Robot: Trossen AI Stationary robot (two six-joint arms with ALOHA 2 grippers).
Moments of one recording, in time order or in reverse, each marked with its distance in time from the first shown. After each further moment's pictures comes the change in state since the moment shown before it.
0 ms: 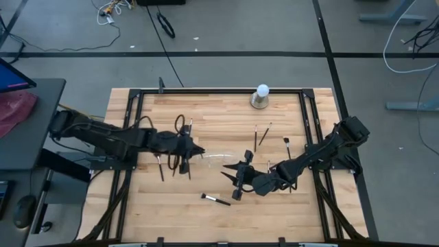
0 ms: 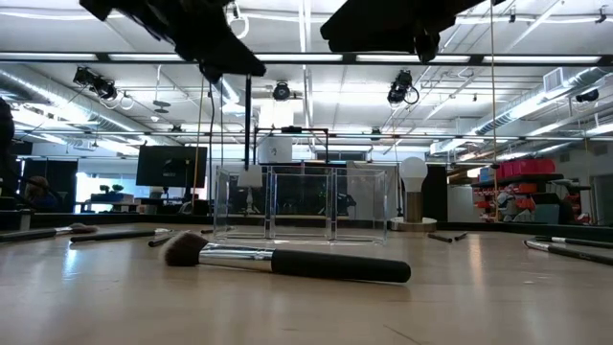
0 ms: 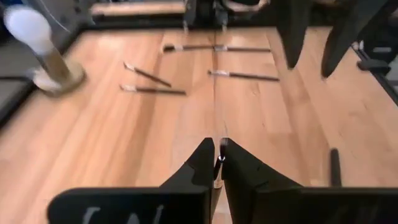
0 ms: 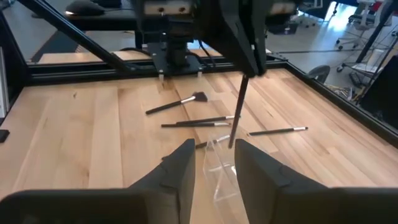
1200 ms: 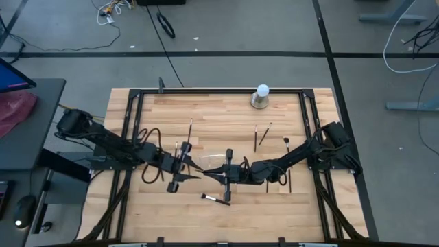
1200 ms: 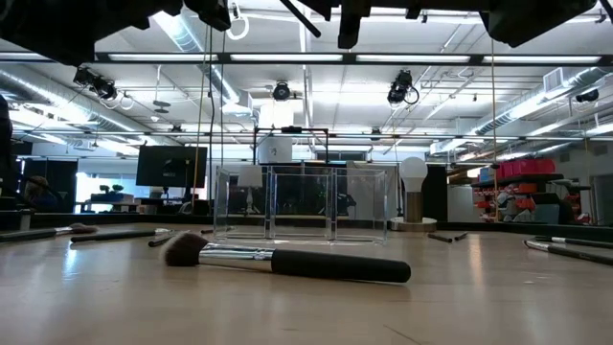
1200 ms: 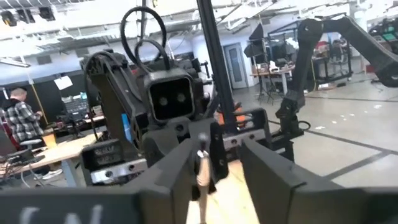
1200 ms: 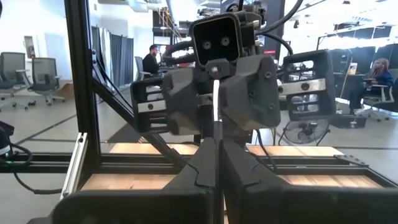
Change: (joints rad) left arm -0.178 0.136 -0.319 1.178 0.186 0.293; right arm -0.117 0.208 0.002 0.758 -0.369 -0.324
